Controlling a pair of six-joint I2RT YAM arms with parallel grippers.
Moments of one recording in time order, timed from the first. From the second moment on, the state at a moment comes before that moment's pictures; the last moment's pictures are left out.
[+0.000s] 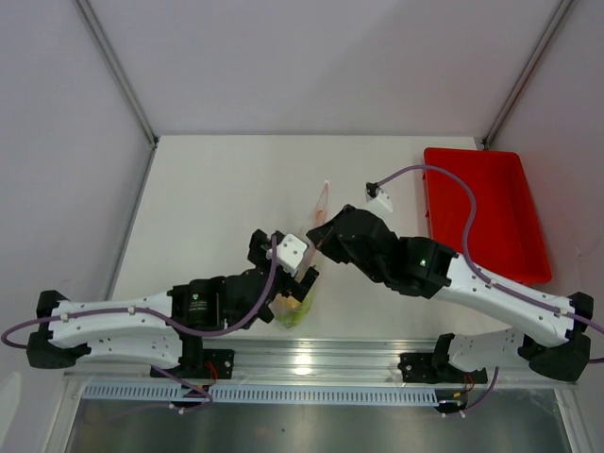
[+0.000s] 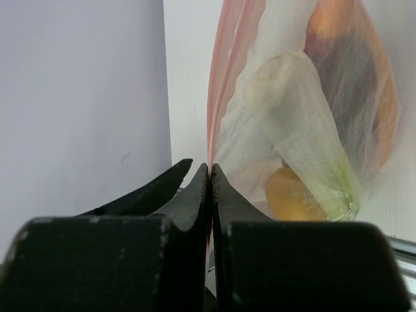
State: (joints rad) left arm -1.43 0.94 0.89 -0.29 -0.84 -0.09; right arm 1.17 1.22 1.32 -0.62 0.53 1.31
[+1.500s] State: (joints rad) left arm -0.88 0.66 0.99 -0.57 0.29 -0.27; right arm 0.44 0.84 0.77 -0.32 -0.60 0.17
